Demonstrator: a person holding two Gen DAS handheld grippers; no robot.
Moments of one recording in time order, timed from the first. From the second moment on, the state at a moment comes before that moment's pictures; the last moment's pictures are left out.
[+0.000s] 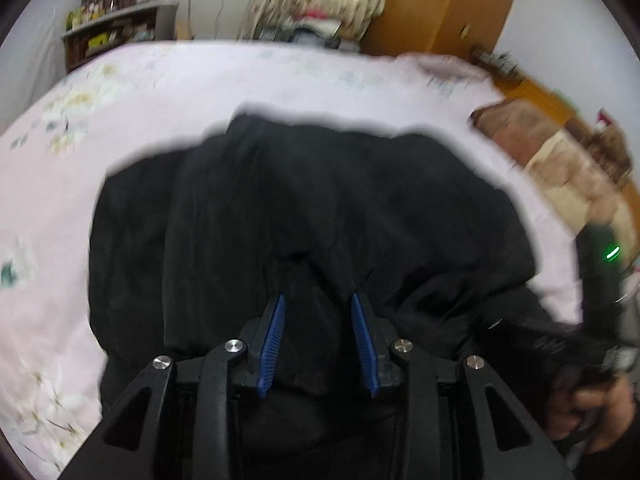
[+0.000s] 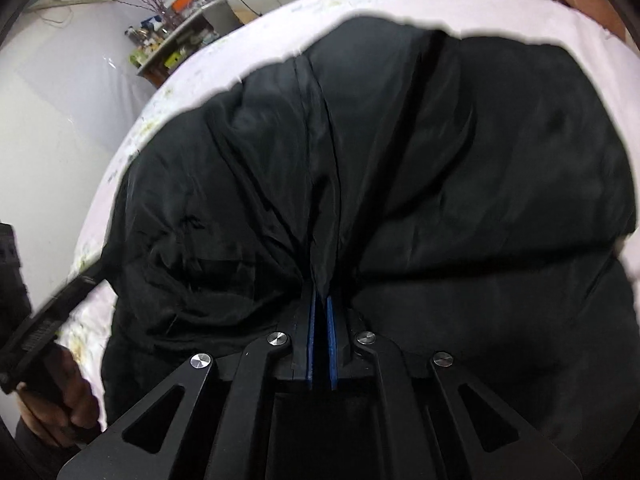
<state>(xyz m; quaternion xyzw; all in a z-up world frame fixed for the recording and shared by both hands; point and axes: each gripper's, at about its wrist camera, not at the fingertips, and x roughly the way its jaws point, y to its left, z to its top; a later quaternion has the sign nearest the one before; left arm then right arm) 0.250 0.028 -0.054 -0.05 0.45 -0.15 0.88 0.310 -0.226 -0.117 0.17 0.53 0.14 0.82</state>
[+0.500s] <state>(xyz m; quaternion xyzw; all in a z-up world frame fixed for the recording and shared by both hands) 0.229 0.049 -0.036 -0.06 0.44 -0.15 0.88 0.305 -0.241 -0.030 0.08 0.43 0.16 0.88</state>
